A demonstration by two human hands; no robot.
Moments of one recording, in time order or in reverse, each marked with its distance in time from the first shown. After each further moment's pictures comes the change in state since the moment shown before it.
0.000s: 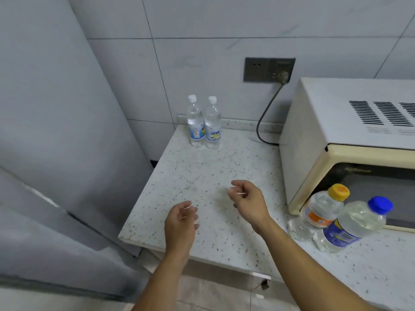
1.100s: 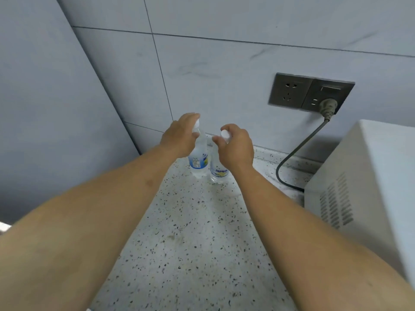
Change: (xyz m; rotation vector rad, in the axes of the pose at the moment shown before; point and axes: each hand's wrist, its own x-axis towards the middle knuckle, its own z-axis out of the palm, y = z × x) left_hand 0.317 0.180 0.121 1.077 -0.118 0.569; right_hand 0.286 -0.124 0.041 -0.453 0.135 -0.298
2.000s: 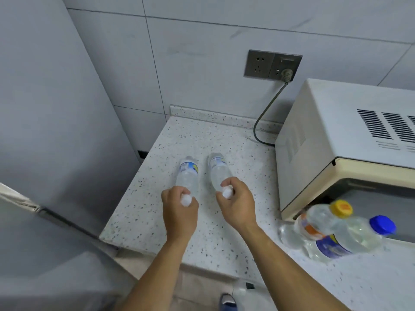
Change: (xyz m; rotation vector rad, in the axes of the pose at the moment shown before) left_hand -0.333 0.015 0.051 -0.587 0.240 -0.393; right_hand -0.292 0.051 -0.017 0.065 -0.004 0.126
